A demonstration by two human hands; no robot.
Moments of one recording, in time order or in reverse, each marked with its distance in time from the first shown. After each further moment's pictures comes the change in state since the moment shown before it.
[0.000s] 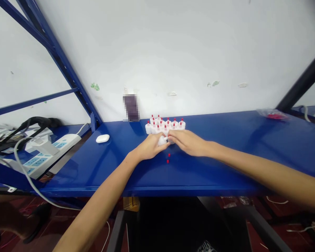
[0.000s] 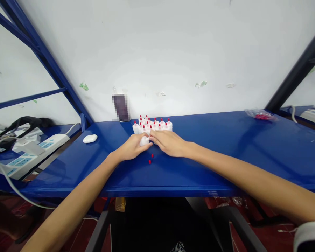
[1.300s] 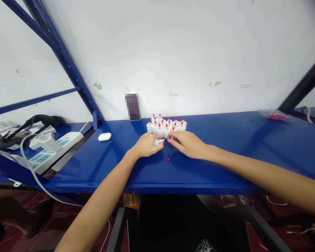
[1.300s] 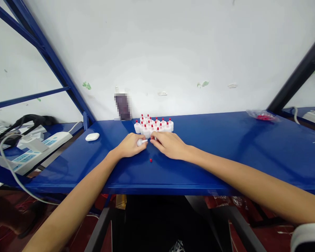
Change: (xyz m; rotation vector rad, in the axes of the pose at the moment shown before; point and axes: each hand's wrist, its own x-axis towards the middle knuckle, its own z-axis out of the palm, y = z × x) left_hand -0.005 -0.014 -0.002 0.333 -0.009 -0.071; right_hand -0.010 -0.003 0.016 -0.138 0.020 0.088
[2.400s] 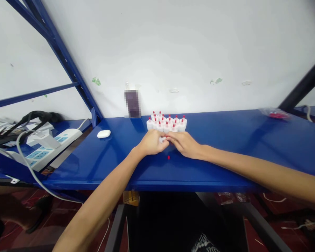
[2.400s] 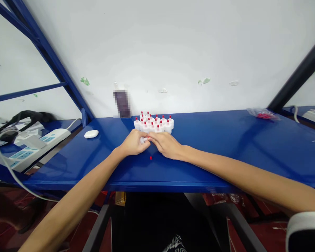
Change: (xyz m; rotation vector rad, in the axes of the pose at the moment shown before) left_hand 0.006 0.022 0.003 -0.133 0.085 0.087; right_hand 0.005 0.006 0.021 0.210 0.090 -0.149
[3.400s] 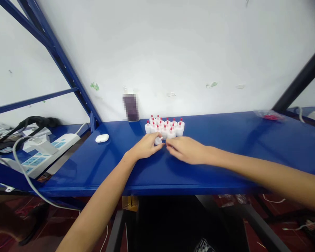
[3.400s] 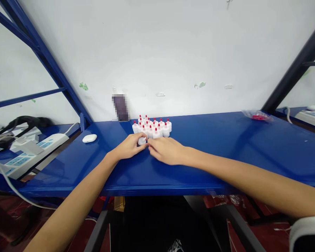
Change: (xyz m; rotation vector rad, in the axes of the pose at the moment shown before) left_hand -0.008 -0.018 -0.008 -0.070 -0.082 -0.059; right_hand -0.003 -0.032 -0.025 -0.318 -0.287 0.111
